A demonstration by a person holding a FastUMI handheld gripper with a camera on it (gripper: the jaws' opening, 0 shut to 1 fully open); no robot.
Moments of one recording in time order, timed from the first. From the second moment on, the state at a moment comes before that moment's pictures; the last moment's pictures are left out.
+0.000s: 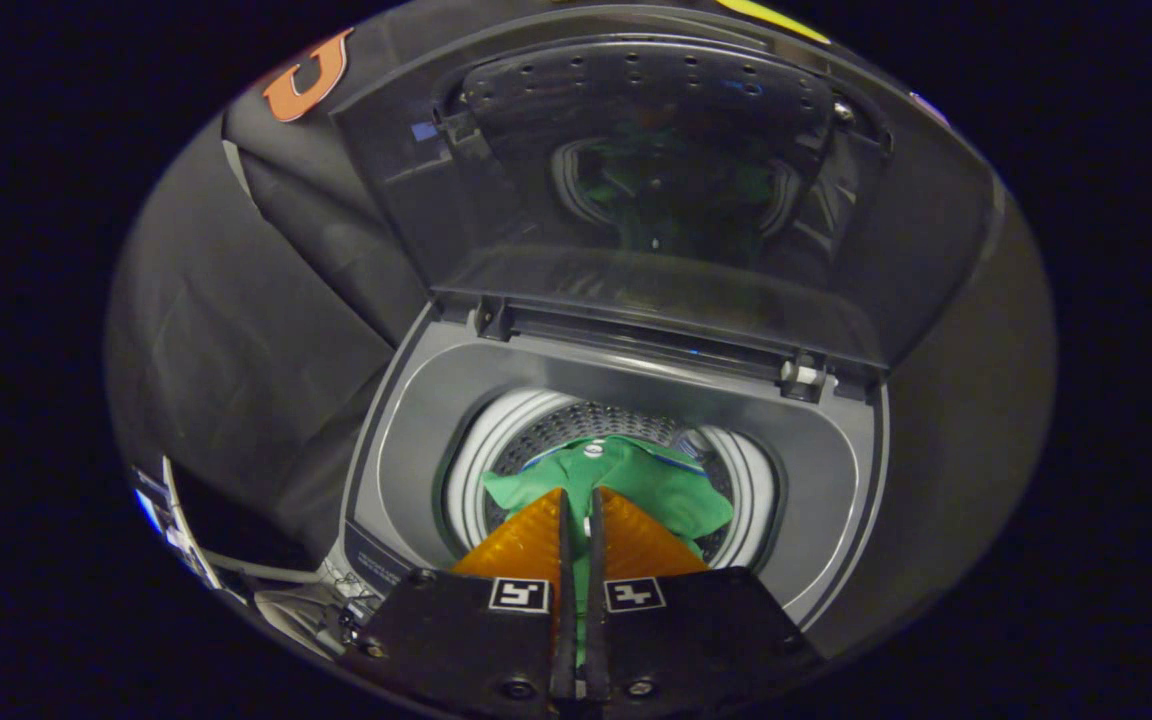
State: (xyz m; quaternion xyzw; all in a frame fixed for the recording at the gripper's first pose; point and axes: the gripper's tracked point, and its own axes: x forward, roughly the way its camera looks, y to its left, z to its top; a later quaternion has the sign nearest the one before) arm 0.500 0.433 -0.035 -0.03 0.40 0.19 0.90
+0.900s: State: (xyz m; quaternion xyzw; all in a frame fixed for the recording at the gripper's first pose) arm 0.481 0.411 0.007 -0.07 0.31 0.18 0.93
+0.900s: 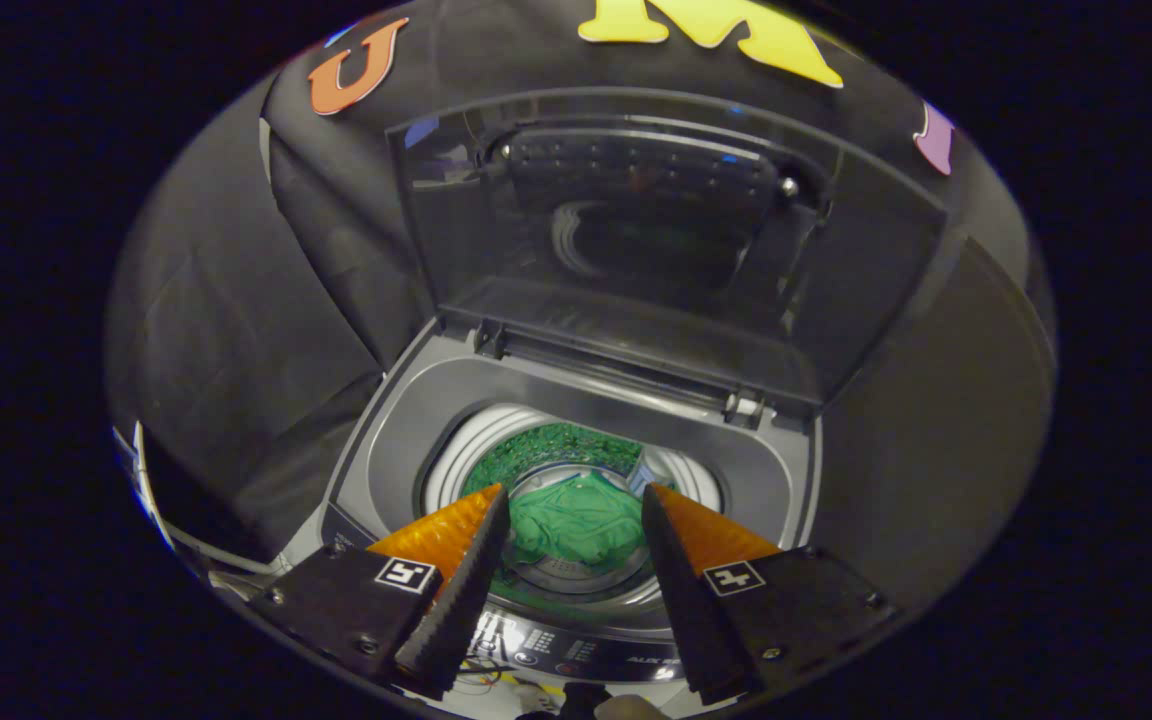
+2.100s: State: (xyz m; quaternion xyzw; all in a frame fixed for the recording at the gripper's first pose) arm 0.533 0.403 0.246 0.00 0.07 0.16 0.98
